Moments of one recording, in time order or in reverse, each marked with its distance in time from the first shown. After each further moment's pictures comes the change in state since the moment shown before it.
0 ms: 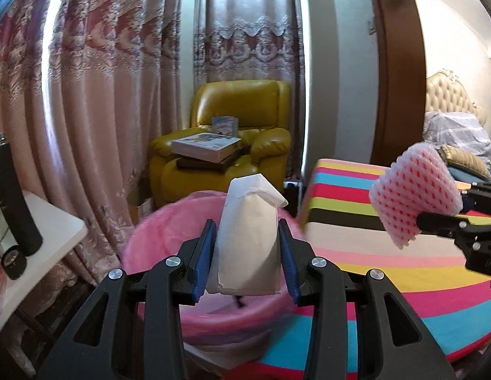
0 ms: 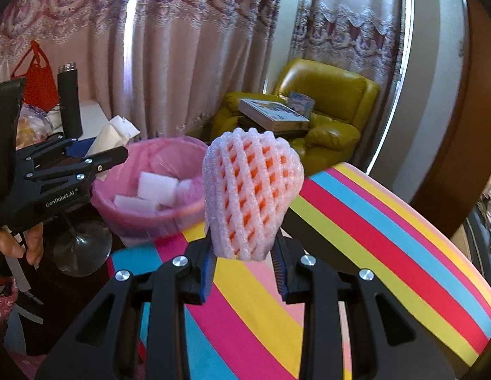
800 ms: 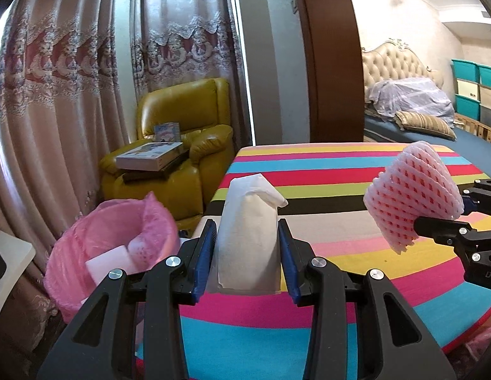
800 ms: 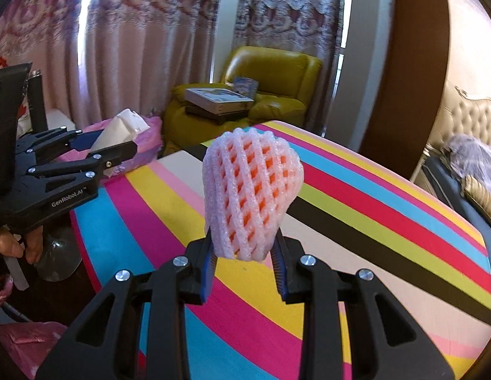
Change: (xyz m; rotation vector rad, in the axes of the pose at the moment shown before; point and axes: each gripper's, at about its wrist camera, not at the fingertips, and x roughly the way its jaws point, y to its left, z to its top) left arm -0.001 -0.150 -0.020 0.176 0.005 -0.171; right arm -0.077 -0.065 -0.115 0.144 0.029 -0.177
